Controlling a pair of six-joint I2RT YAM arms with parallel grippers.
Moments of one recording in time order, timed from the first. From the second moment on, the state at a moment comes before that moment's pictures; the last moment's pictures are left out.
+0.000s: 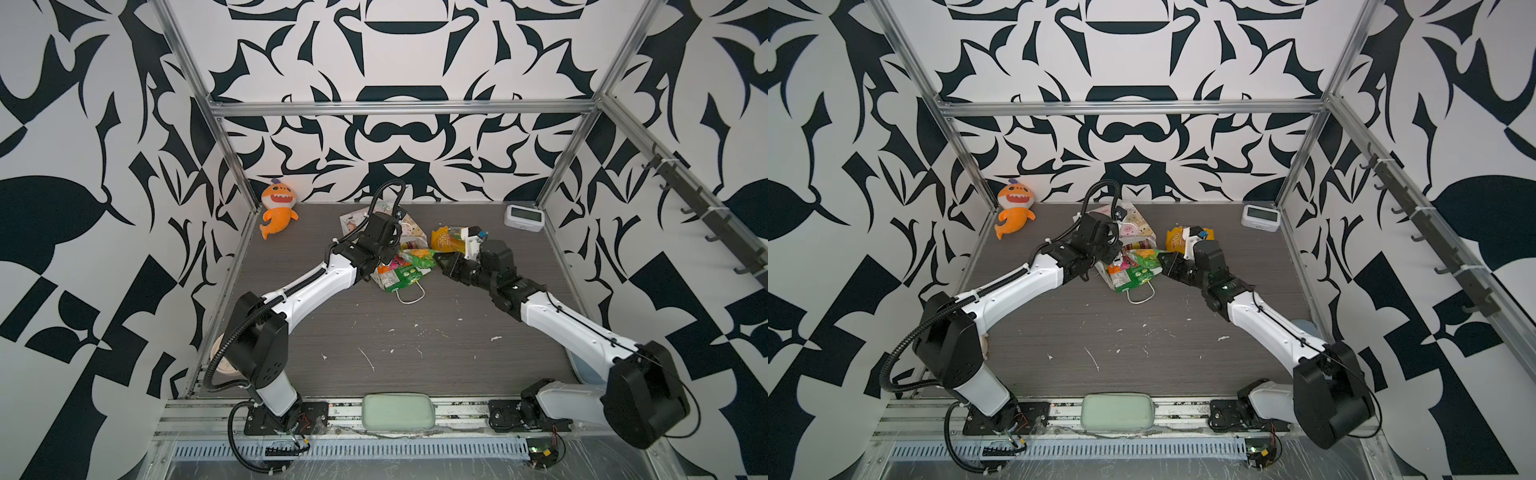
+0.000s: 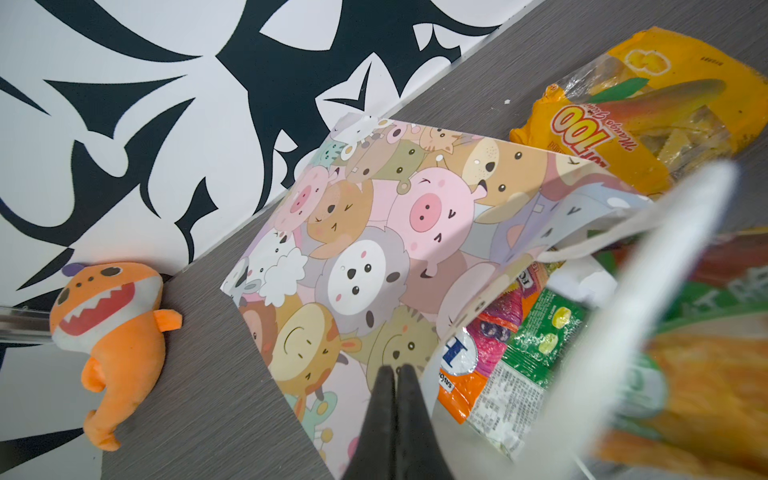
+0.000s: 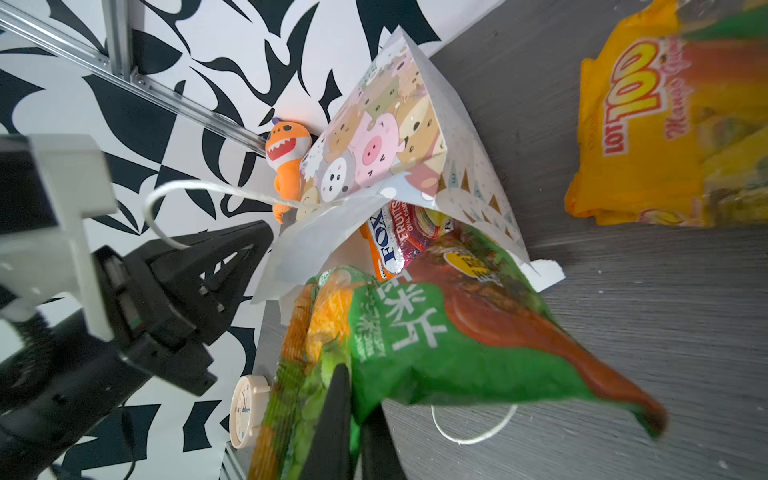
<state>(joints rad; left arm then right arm) -0.68 1.66 1.35 -0.33 -0.33 0.18 0.40 1.24 0.81 0.01 -0.34 0.82</state>
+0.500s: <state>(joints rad) -0.68 1.66 1.36 -0.34 -0.33 0.18 0.13 1.12 0.82 -0.19 -0.30 0.70</state>
